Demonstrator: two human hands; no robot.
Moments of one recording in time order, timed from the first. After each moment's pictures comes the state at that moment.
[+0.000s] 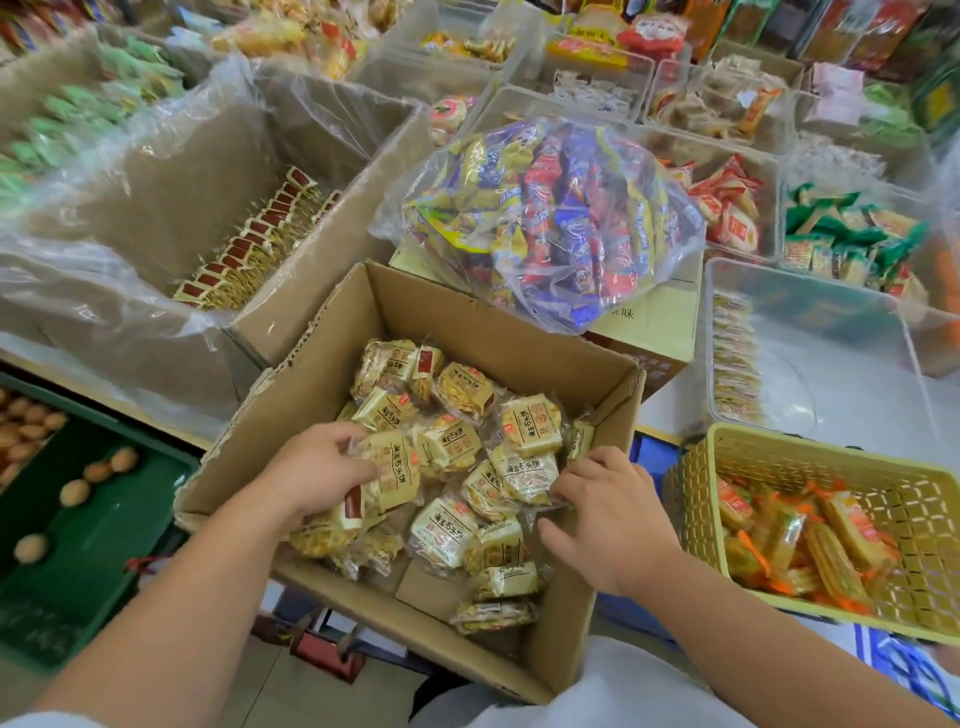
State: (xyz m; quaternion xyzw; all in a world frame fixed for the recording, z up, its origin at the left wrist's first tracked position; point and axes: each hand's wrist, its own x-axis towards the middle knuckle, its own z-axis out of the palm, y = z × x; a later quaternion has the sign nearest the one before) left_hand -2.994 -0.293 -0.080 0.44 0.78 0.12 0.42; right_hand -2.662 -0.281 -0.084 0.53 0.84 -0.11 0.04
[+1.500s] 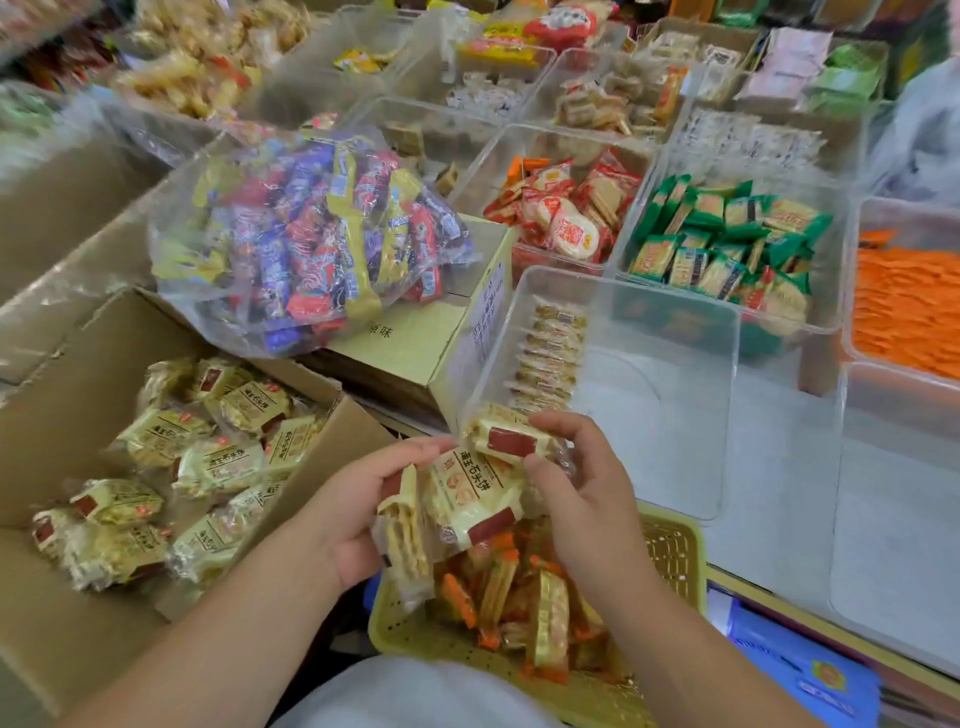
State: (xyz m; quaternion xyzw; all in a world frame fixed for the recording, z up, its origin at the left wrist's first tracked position) left_hand -2.576 -0.209 -0.030 0.06 0.58 0.41 0.70; right_hand -2.370 -0.182 -0.041 0.50 0.48 -0.61 -0.38
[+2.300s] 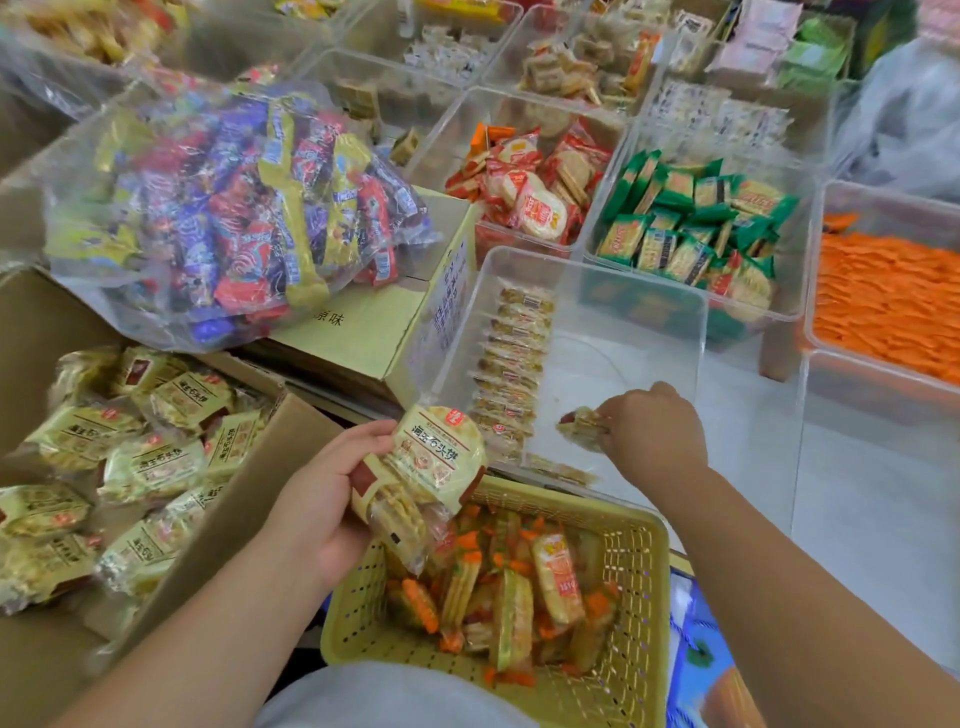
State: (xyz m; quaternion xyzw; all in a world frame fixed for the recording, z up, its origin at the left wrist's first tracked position) left_hand -2.569 -0.194 -0.064 0.03 0.59 0.52 0.62; right_hand -2.286 -0.063 -0.111 0.61 0.78 -0.05 0.11
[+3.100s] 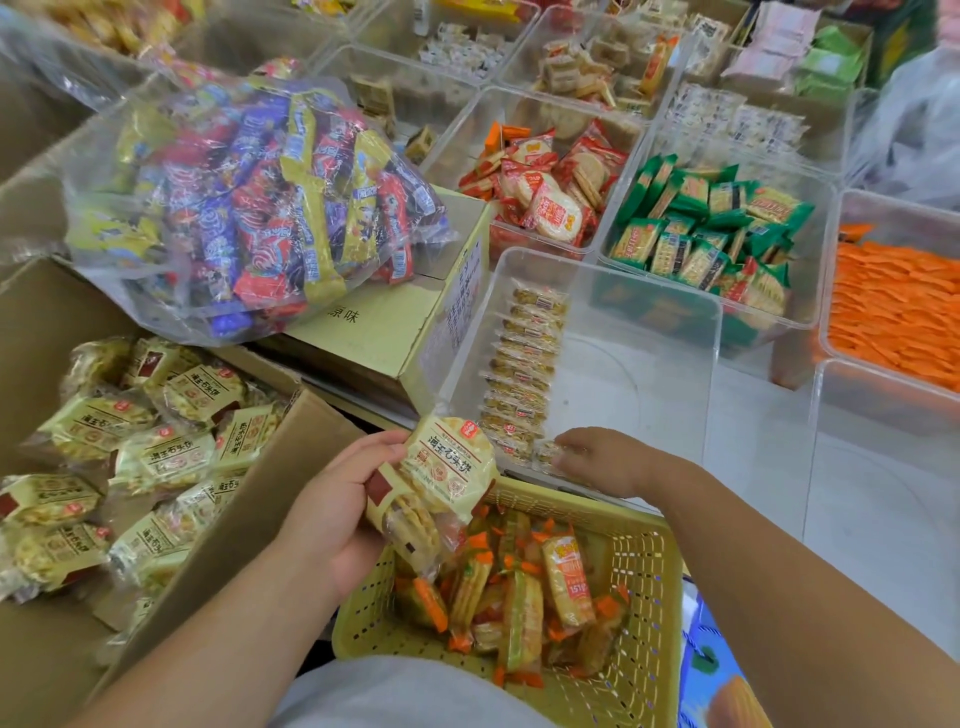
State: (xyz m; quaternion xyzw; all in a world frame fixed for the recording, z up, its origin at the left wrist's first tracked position) left_hand -2.568 -0.202 -0.067 0.00 0.60 0.52 0.61; right_hand -2.307 -0.057 -0.148 0.50 0.74 -0.40 0.21
